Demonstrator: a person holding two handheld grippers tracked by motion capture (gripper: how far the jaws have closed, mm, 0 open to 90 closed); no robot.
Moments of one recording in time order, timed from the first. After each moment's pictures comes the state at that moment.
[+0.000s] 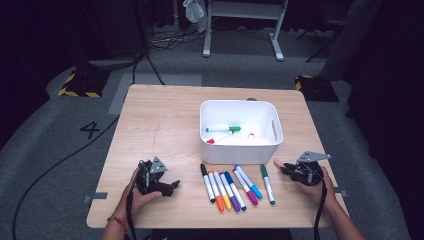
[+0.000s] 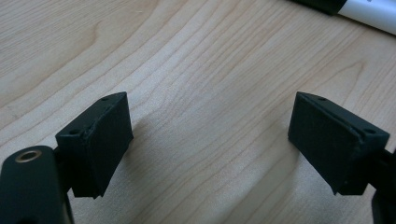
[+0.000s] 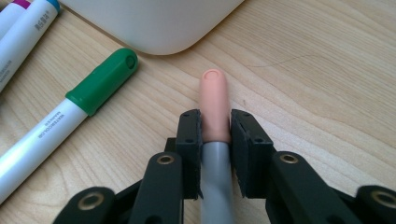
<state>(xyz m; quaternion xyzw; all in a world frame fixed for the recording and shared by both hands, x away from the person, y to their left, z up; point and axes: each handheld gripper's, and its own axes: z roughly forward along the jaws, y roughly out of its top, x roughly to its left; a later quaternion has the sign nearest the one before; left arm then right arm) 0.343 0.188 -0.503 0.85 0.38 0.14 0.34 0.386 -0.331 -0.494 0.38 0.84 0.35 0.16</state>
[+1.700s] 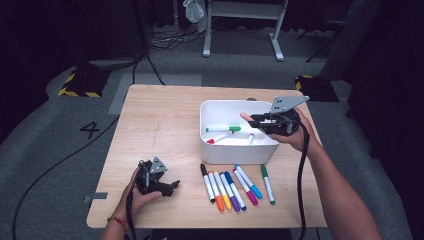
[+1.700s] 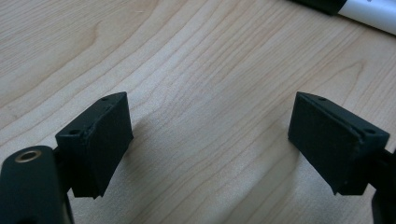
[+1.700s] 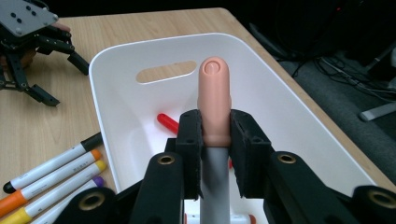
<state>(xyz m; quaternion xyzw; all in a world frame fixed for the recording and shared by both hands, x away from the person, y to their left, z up) 0.343 0.188 -0.503 0.85 0.38 0.14 0.34 0.453 -0.208 -0.327 0.14 0.88 0.43 0.17</state>
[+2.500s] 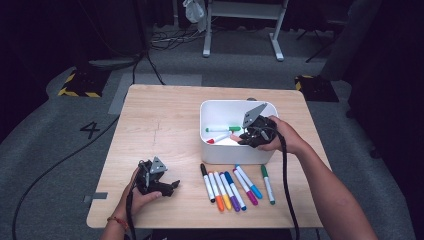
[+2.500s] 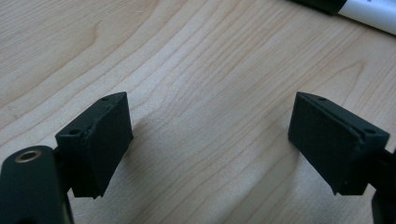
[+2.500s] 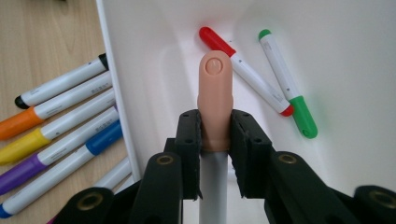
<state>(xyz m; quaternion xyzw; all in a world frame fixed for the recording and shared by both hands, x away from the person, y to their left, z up) 0.343 0.188 -0.503 0.85 0.38 0.14 0.34 0.463 -0.163 -0.367 0.10 0.96 0.25 0.09</state>
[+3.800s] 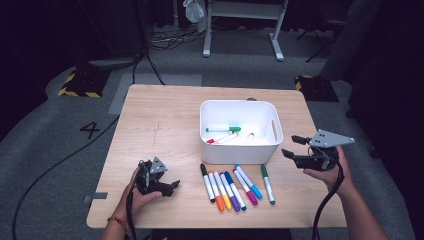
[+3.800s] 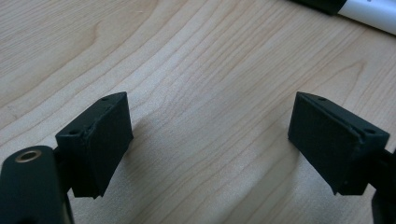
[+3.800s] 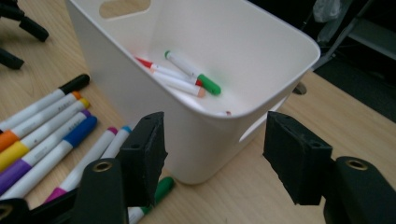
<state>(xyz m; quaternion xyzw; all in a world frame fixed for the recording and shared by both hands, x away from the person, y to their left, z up) 0.343 0.188 -0.503 0.85 0.38 0.14 0.34 0.368 -0.307 -0.373 0.27 0.83 0.42 0.23</state>
